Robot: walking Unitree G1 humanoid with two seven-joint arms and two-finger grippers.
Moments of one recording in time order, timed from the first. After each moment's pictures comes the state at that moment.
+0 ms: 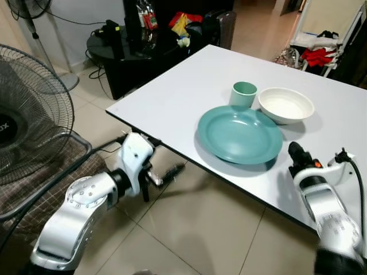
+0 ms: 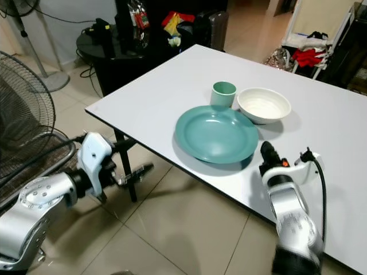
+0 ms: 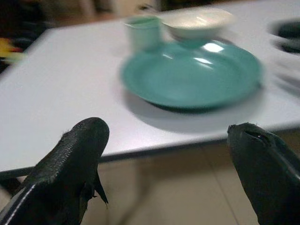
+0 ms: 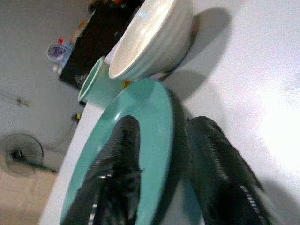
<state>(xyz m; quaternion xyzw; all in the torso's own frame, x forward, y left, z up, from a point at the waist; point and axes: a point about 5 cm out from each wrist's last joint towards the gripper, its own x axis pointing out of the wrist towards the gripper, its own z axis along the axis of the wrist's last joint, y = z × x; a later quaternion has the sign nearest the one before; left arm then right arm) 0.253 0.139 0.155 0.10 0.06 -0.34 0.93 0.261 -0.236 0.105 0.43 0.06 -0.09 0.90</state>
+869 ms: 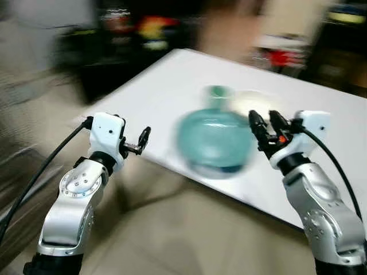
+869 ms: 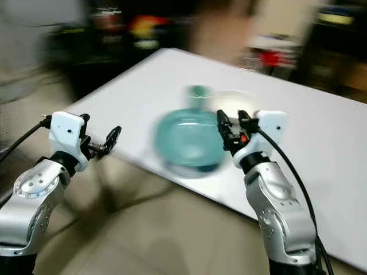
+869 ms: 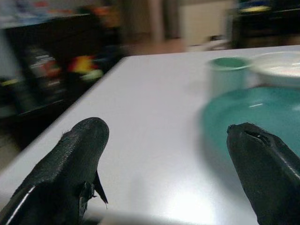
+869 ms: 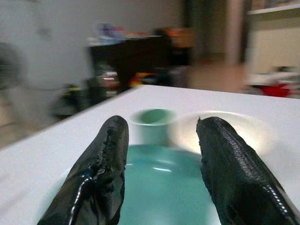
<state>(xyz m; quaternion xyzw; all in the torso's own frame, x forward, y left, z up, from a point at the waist) 0.276 0.169 0.166 0.10 0.02 -0.13 0.99 0.269 -0.161 0.179 0.09 -0.03 0.10 0.99</state>
